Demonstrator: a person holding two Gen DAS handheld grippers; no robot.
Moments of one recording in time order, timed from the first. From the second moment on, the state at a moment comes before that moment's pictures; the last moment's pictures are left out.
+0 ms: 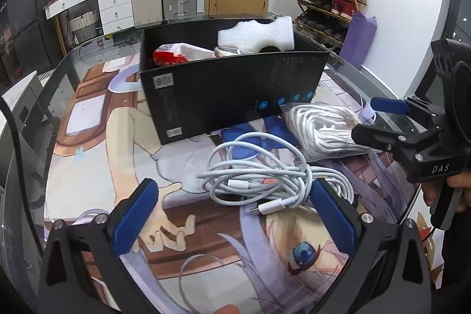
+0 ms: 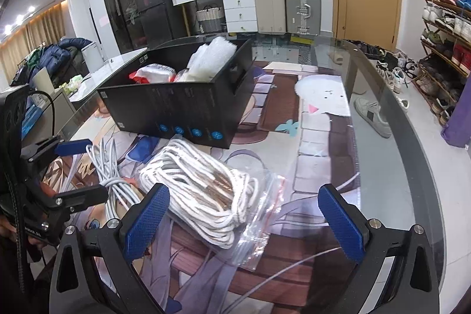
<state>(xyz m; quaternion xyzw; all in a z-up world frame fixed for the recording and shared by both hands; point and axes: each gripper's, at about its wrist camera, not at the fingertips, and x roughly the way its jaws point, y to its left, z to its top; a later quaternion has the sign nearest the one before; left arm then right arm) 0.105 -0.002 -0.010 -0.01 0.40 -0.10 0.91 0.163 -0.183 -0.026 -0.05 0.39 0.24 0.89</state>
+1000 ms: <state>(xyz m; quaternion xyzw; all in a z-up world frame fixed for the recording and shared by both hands) 0.119 0.007 -0.010 -0.01 0.42 -0.14 0.90 0.183 -0.121 -0.044 -0.14 0.43 0.33 0.83</state>
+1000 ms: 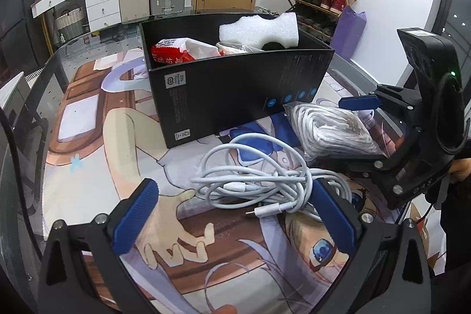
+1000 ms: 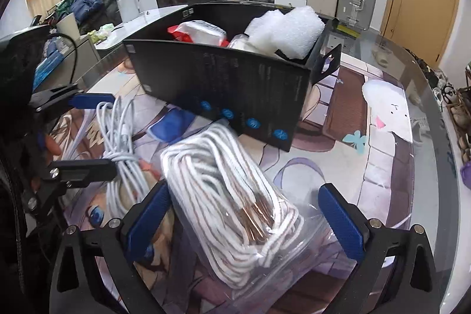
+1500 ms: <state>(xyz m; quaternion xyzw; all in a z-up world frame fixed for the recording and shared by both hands) 0.121 0.007 -0.012 -0.02 0.42 -0.14 0.90 0.171 -0.129 -0.046 -0.12 0.42 0.31 0.84</state>
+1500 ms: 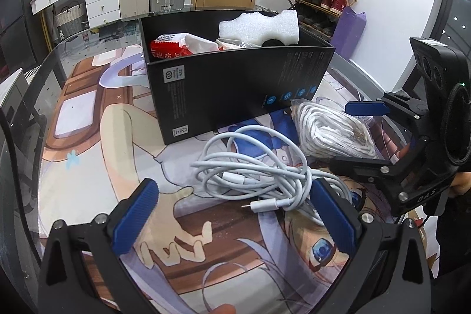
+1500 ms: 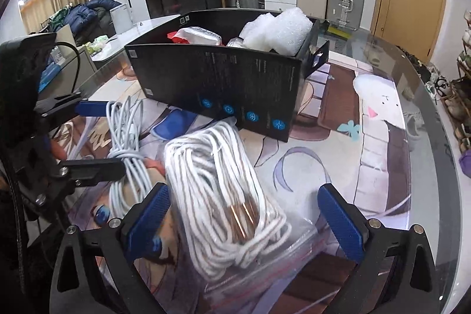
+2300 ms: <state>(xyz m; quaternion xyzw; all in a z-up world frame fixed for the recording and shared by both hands) 0.121 0.001 -0.013 -0.01 0.42 -0.15 0.89 0.141 -0.134 -0.043 -0.10 0.40 0.32 0.85</state>
